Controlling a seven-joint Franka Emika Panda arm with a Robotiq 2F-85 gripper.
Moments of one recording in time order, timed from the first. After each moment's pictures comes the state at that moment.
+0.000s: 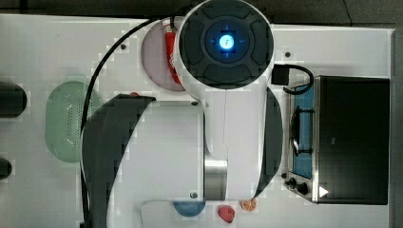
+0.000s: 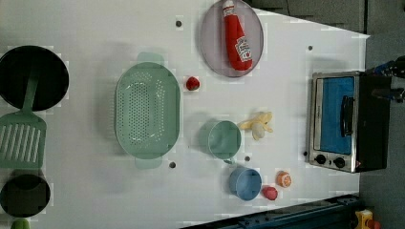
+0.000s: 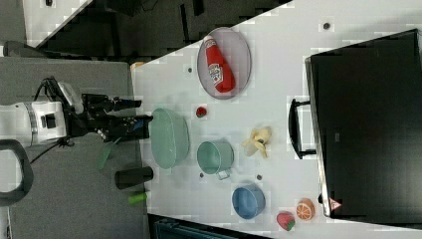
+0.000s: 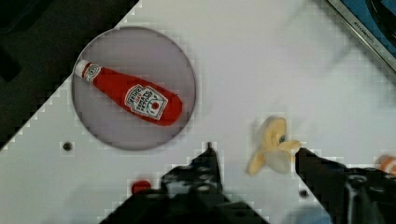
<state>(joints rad) 0.01 -0.04 -0.01 -1.78 -0.01 0.21 0.04</state>
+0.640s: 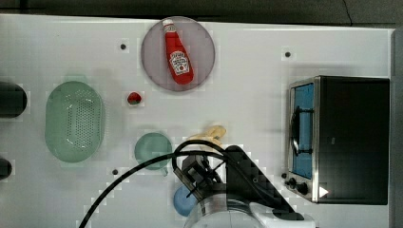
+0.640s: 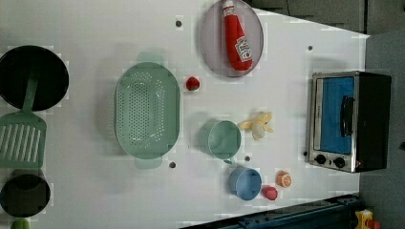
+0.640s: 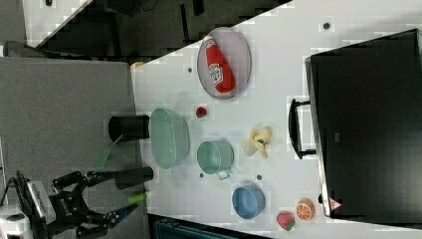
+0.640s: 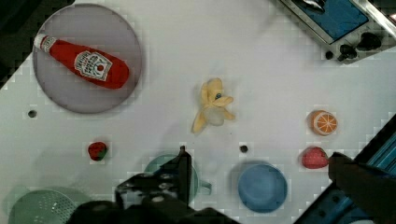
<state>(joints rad) -0.01 -0.55 0.00 -2.10 -0.04 0.09 0.06</state>
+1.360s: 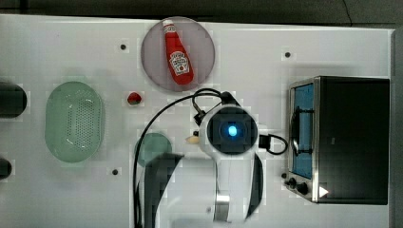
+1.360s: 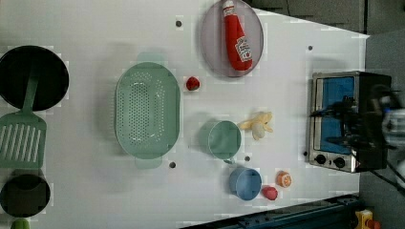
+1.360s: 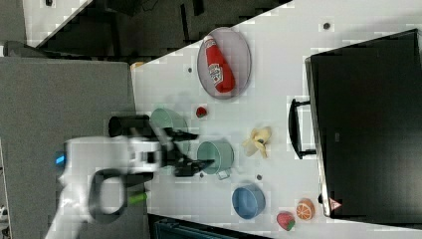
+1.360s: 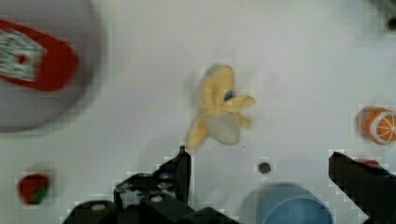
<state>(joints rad) -0.04 -0.12 -0.01 -2.33 -0.01 0.55 0.06</state>
